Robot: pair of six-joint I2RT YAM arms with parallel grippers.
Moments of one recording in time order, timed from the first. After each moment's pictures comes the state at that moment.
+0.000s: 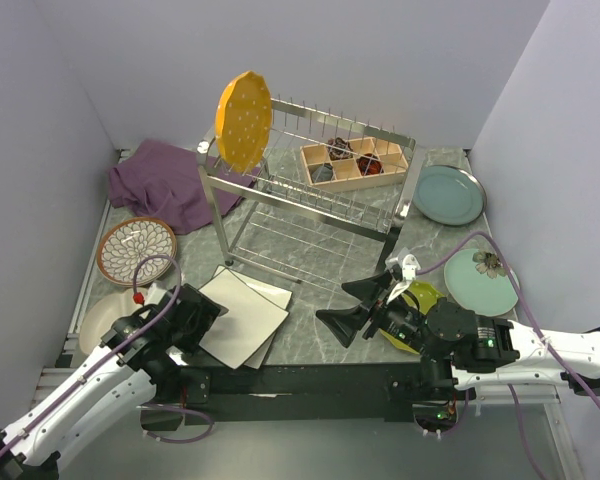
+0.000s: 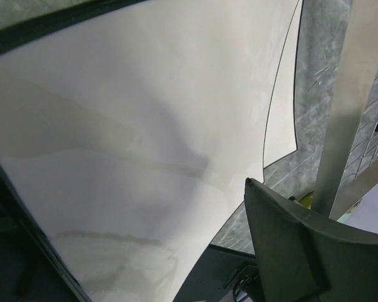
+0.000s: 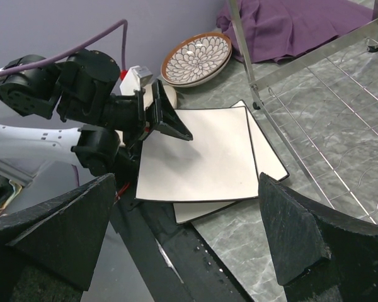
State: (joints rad) left arm -0.67 0.48 0.44 -0.94 -0.21 -1.57; right arm 1.49 0.54 0.70 -0.23 0.56 0.43
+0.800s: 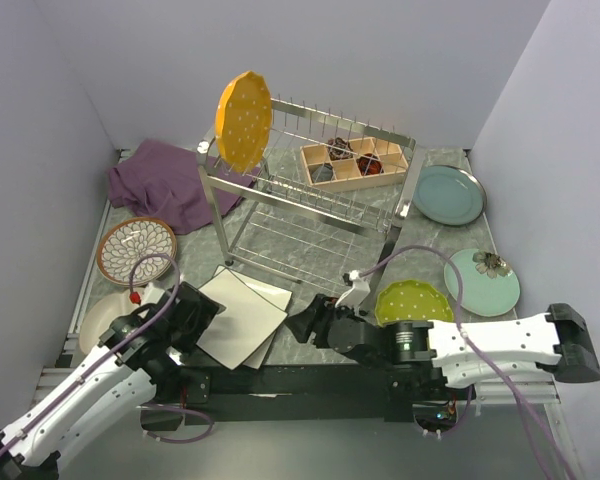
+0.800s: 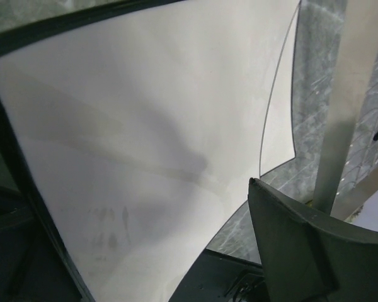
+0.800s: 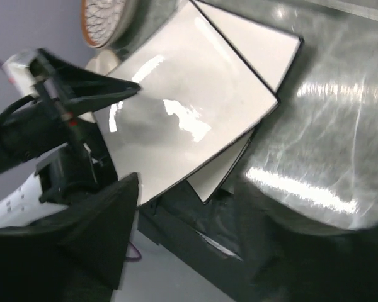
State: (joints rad) left arm -0.67 0.49 0.46 -0.97 -0.24 -1.58; right arm 1.49 0.96 0.63 -0.23 0.67 1.25
